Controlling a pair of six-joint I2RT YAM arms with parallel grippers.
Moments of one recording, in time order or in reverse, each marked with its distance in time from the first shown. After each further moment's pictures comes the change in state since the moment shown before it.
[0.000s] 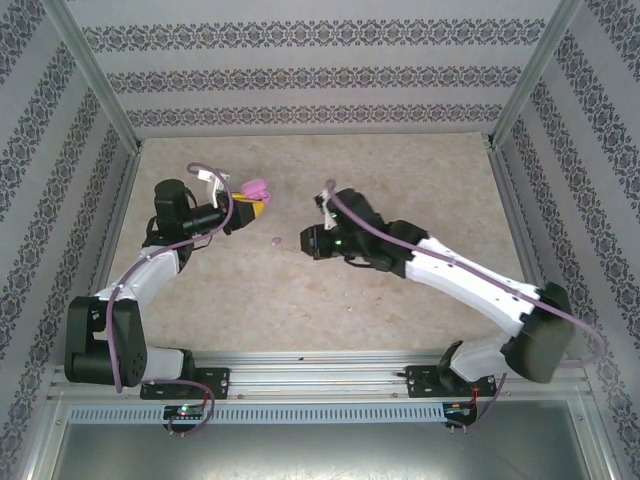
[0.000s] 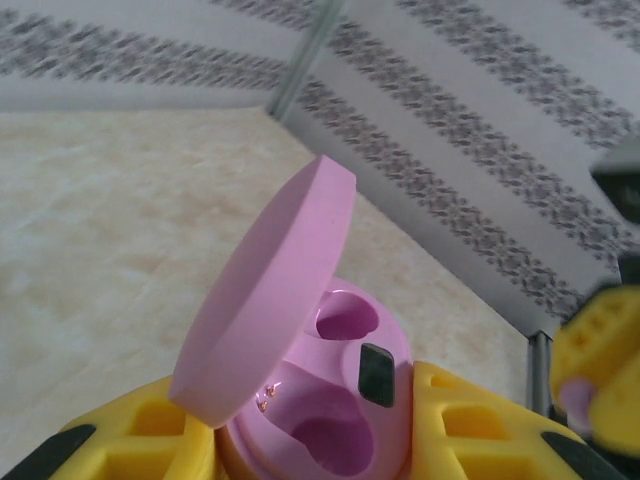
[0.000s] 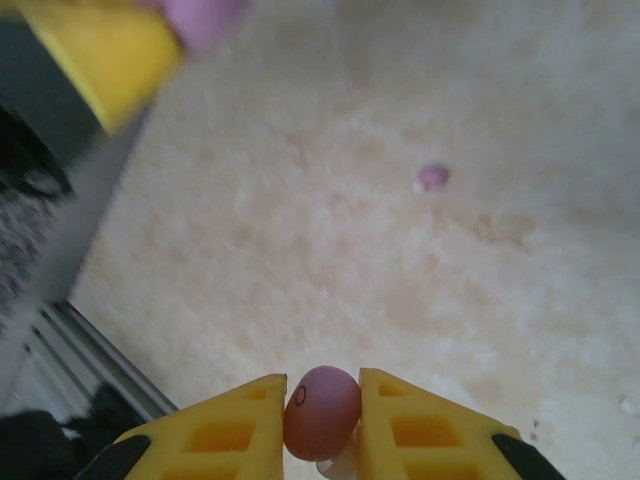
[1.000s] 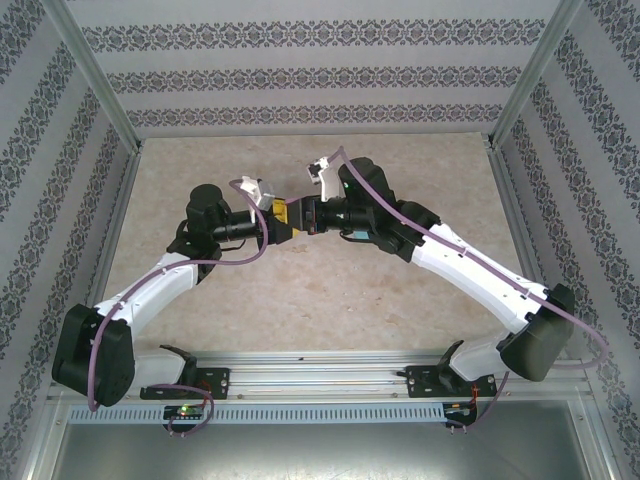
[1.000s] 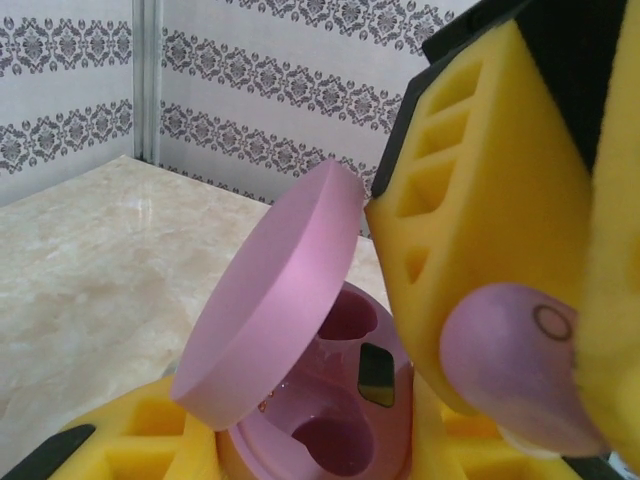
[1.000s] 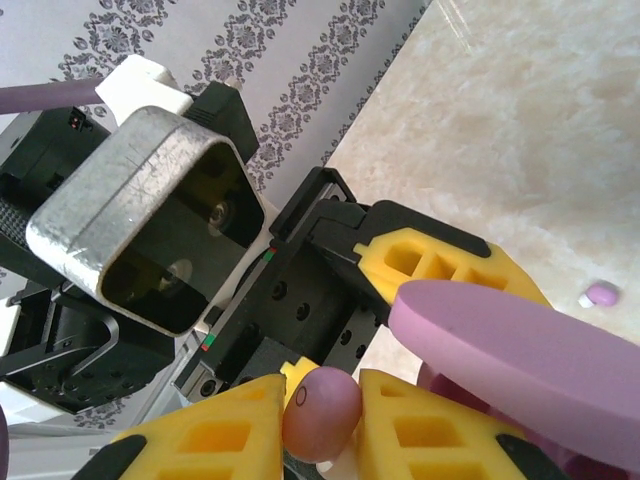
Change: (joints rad) left arm -0.294 -0.067 0.036 -0.016 -0.089 0.214; right arm -0.046 0.060 0.167 0.101 -0.249 -0.038
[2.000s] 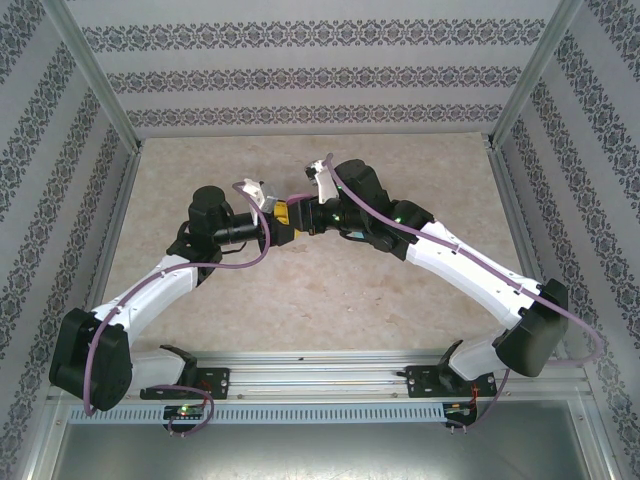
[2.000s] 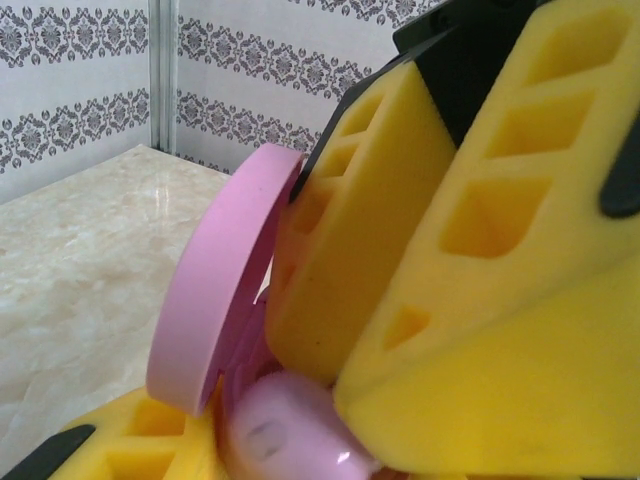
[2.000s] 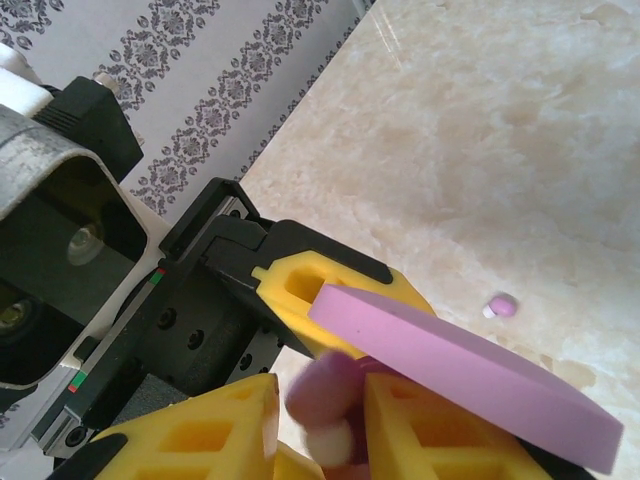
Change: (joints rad) left arm -0.021 -0.024 0.000 -0.061 -0.055 0.036; right arm 0.000 0.030 0.007 -0.049 0.127 -0.133
